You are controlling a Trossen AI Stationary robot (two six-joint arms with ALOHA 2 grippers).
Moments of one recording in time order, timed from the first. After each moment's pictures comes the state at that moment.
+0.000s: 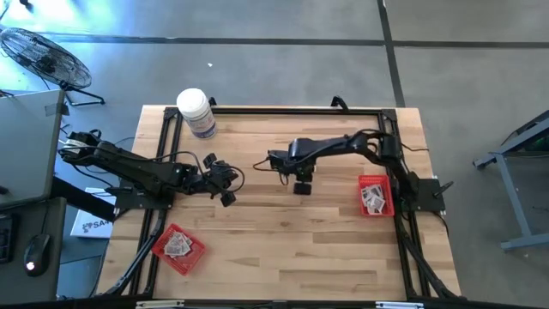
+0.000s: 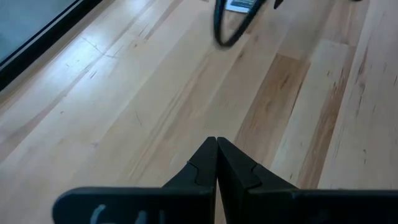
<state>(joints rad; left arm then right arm) -0.18 1.13 0.57 -0.23 -0.56 -0.42 -0.18 2.13 1.57 -1.15 0.14 0.00</state>
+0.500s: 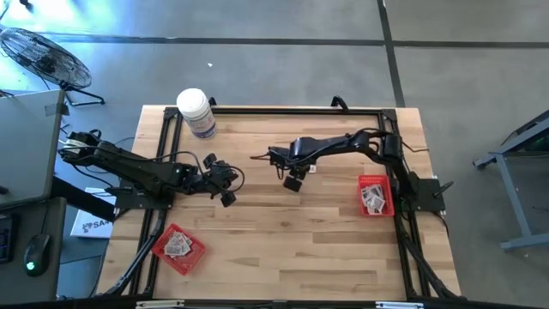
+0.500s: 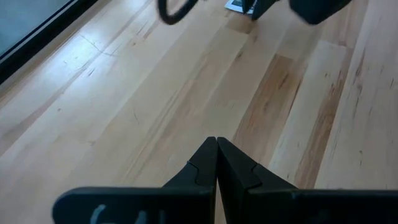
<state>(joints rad) -0.18 1.13 0.57 -0.23 -0.55 -0.44 -0.18 2.11 1.52 -0.97 0.17 0.27</state>
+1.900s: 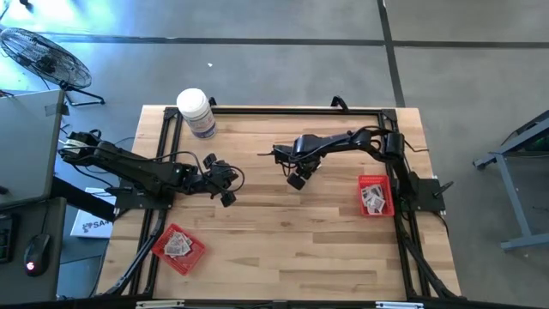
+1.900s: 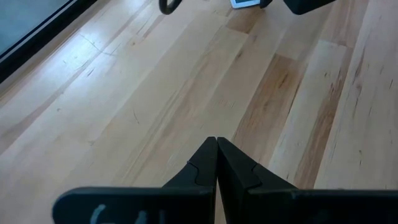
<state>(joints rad) -0.18 1.13 0.57 -0.23 -0.55 -0.44 -0.21 2.09 1.48 -1.05 0.14 0.48</state>
